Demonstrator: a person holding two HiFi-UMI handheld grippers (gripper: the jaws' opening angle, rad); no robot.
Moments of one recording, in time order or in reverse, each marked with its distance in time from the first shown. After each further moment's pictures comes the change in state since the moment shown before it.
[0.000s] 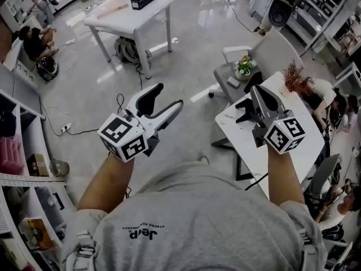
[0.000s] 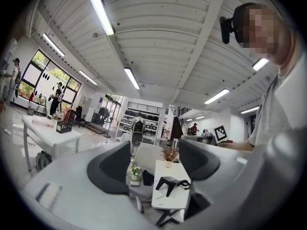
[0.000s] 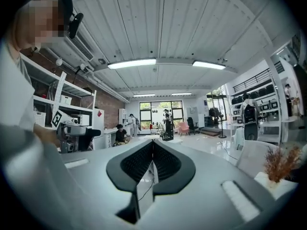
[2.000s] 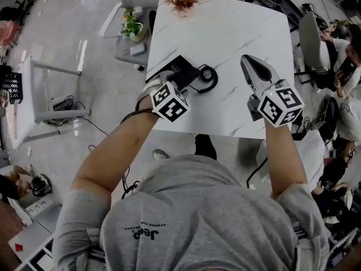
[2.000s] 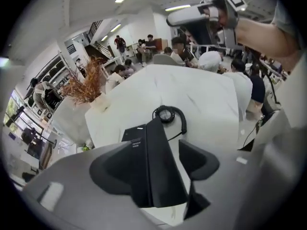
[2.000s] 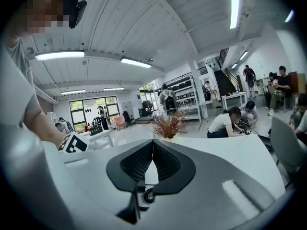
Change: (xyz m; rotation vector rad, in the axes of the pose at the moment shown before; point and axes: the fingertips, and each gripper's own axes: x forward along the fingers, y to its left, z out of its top) left arm 0.398 -0.168 -0.399 0.848 1.035 -0.702; right arm -0.262 -0.304 -0.173 0.265 0.059 -0.783
